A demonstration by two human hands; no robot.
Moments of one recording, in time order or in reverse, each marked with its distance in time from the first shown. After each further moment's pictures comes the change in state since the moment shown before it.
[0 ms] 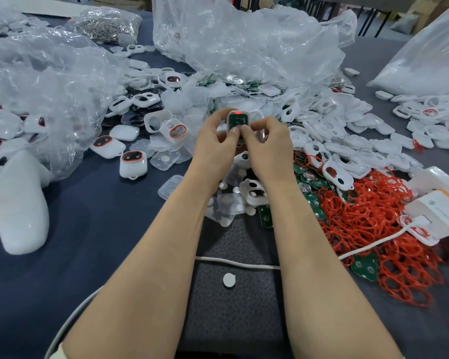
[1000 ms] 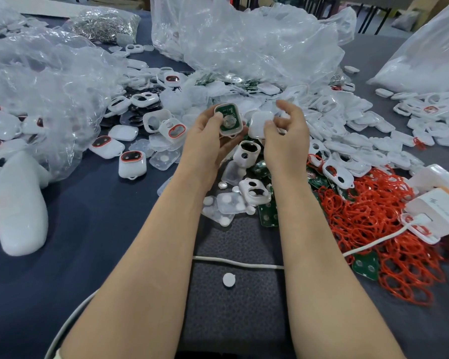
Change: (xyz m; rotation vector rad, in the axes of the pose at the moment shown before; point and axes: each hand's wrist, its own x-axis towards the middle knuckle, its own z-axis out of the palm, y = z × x) left_hand 0.004 0.012 -0.003 -0.523 0.081 -0.179; right_hand 0.004 0.003 -0.011 0.270 0.142 0.100
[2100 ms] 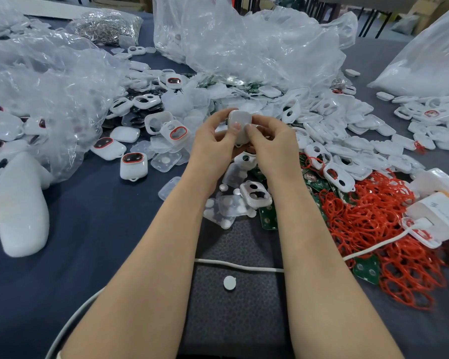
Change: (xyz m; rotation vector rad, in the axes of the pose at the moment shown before) left_hand 0.000 -0.009 -0.005 0.421 -0.106 0.169; right_hand -0.003 -0.002 0.007 -0.008 -0.188 0.008
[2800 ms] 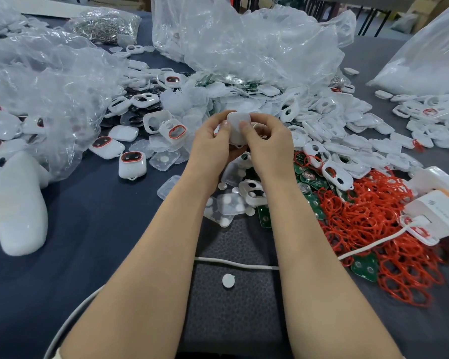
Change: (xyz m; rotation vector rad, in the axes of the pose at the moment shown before) left_hand 0.001 -0.001 0.003 -0.126 0.028 -0.105; right_hand -0.001 0.003 0.006 -0.013 0.050 -0.023
